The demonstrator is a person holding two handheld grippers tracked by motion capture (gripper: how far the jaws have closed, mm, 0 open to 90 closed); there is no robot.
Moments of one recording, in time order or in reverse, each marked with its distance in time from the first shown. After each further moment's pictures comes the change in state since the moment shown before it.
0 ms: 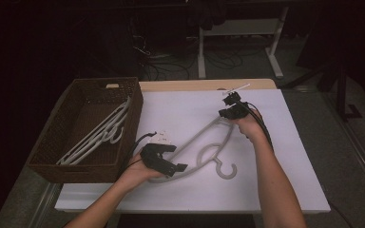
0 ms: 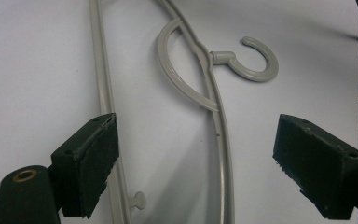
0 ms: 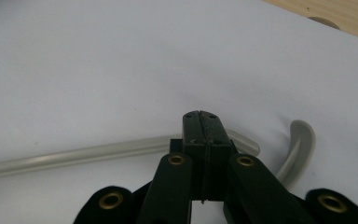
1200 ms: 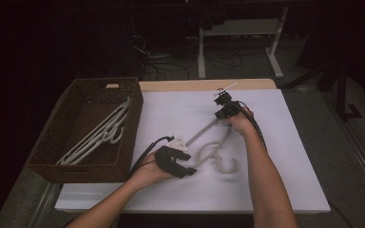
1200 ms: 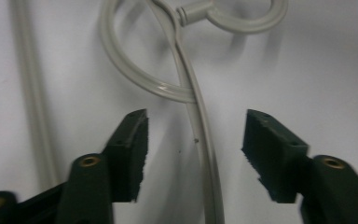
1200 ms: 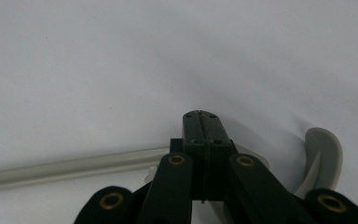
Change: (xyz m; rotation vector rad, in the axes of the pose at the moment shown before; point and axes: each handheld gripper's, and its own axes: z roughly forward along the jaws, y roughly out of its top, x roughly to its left) left arm -0.011 0.013 0.045 0.154 -0.073 0.135; right arm 0.001 0.011 0.037 0.138 -0.046 -0.026
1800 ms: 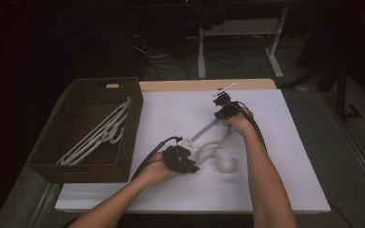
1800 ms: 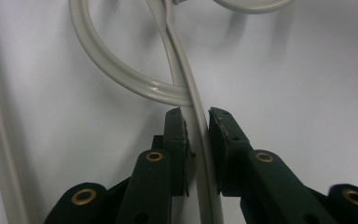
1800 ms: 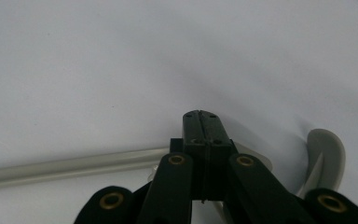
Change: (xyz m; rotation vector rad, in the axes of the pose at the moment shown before) left arm 0.003 0.008 0.012 0.083 -0.029 -0.023; right arm 0.003 0.000 -0.001 0.001 -0.005 -0.015
